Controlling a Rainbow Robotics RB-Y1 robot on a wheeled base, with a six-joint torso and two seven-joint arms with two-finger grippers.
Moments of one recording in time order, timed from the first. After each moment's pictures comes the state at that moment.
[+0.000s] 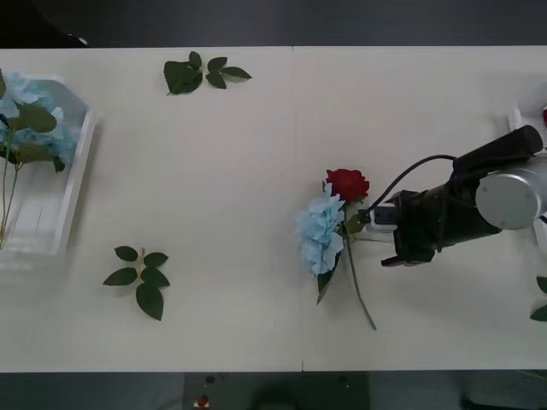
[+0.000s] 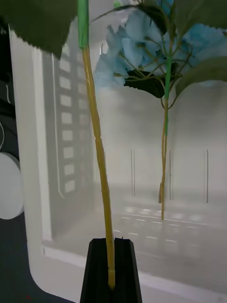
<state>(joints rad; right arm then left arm) -0.59 -1.00 0.80 -1.61 -1.35 0.89 2.69 -0.03 1.08 0.21 -1.85 0.65 1.32 -1.45</state>
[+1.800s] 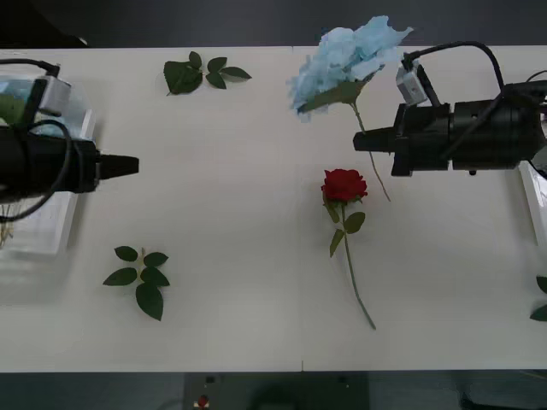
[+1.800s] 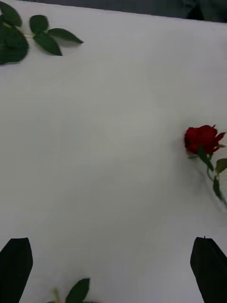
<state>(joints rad) -0.59 -0.89 0.44 -1.48 -2.07 0.90 2.61 -0.14 1.07 -0.09 -1.97 1.45 0.81 -1.59</state>
